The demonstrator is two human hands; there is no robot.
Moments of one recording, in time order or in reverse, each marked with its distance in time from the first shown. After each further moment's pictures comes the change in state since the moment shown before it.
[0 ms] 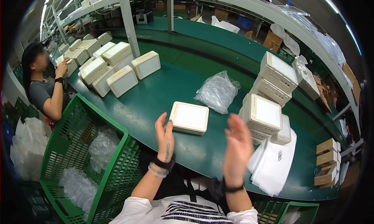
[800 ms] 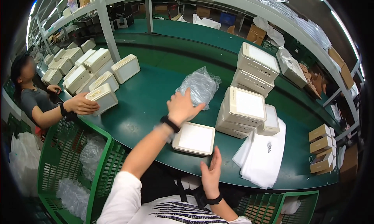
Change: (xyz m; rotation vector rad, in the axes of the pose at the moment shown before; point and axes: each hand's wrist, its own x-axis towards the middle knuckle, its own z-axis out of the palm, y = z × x) left_hand 0.047 0.041 0.146 1.074 -0.629 0.278; right_hand -0.081 0.064 -0.072 -0.344 0.138 0.163
